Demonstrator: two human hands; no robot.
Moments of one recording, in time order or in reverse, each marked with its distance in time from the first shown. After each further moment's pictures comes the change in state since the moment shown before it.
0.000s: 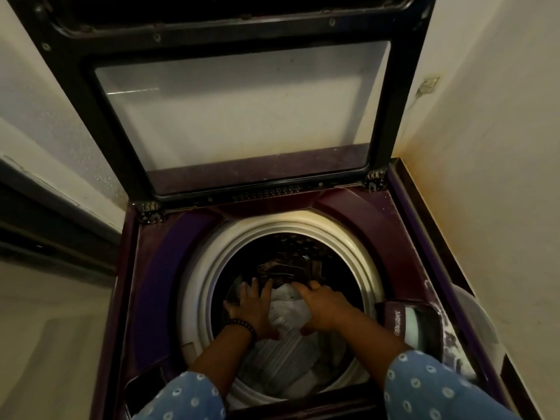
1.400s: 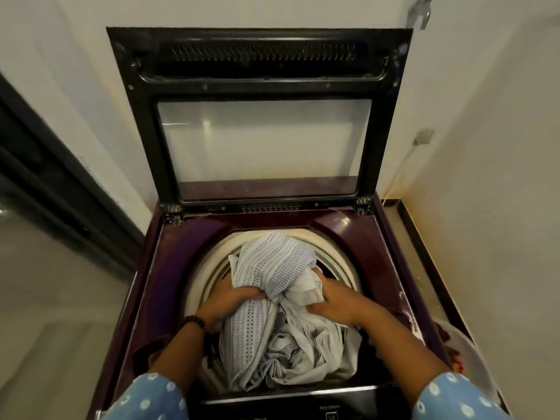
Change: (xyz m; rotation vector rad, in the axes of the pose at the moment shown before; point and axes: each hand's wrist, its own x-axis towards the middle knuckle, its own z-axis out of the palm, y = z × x) left_hand -0.087 -0.012 -0.048 -1.313 0.288 0.219; right_hand -0.085 0.019 -0.053 0.375 0.216 -0.216
